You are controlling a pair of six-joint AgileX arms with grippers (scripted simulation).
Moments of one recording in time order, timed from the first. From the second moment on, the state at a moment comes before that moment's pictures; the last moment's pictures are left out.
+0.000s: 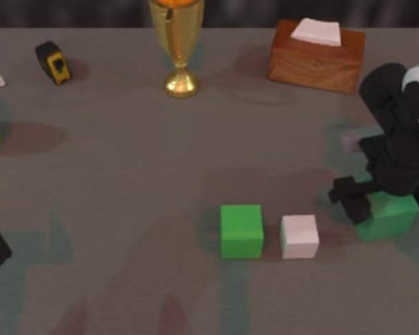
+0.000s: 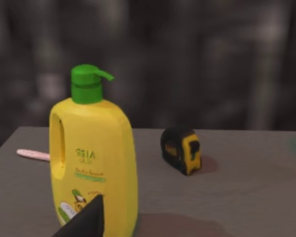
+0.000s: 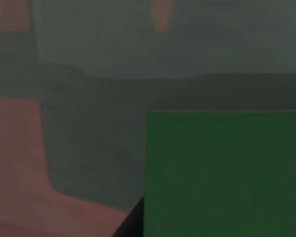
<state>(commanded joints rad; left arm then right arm) 0.02 0.00 0.00 0.00 0.00 0.00 0.28 2.01 1.22 -0.78 0.00 0.06</state>
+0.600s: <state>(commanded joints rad) 0.02 0.00 0.00 0.00 0.00 0.00 0.28 1.90 1.37 -1.03 0.00 0.05</state>
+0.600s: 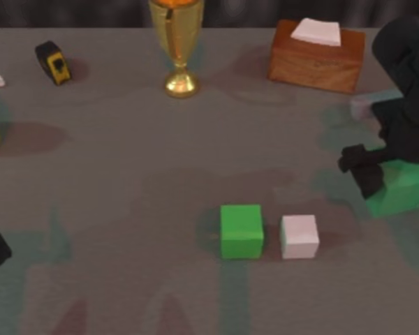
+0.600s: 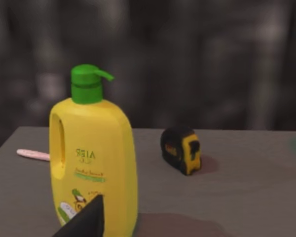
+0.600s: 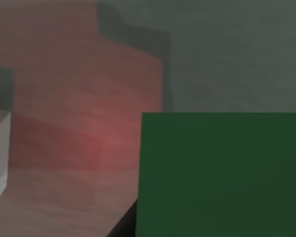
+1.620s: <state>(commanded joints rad) 0.02 0.00 0.00 0.00 0.00 0.00 0.71 2.38 2.19 -1.39 0.01 0.64</state>
